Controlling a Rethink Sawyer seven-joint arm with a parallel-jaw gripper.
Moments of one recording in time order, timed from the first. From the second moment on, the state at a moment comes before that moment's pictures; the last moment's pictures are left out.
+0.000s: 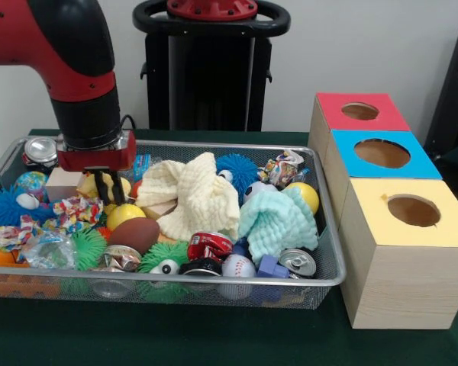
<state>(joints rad) -0.87 -0.50 0.44 1.61 -0.56 0.66 1.64</state>
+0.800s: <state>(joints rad) -0.77 -0.62 0.44 1.51 -0.47 0.81 1.64</state>
